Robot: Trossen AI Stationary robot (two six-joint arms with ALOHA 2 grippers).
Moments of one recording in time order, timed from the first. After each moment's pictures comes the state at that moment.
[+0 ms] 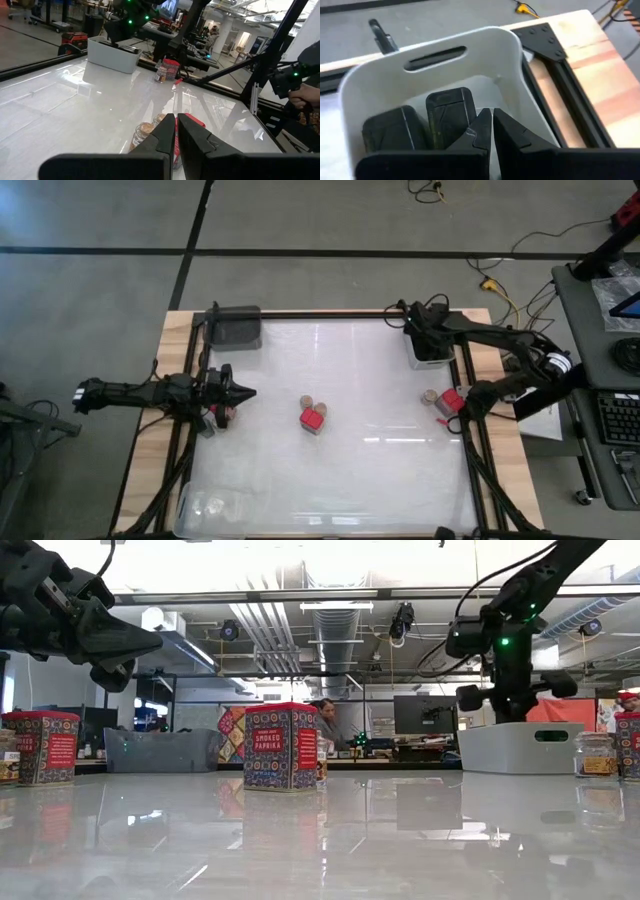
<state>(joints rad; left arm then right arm) -0.05 0.09 0.02 0.01 -0.15 -0.32 -0.80 1.38 0.78 -0.64 0.65 0.94</state>
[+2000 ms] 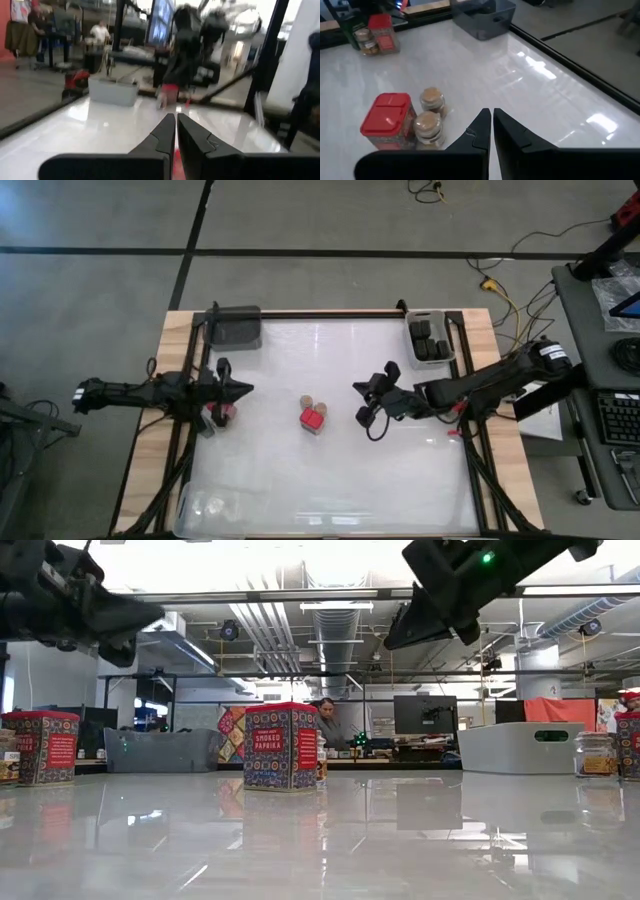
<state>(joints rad) -0.05 0.09 0.02 0.18 -0.15 -0.14 0.22 1.38 0.78 0.01 0.67 0.39</state>
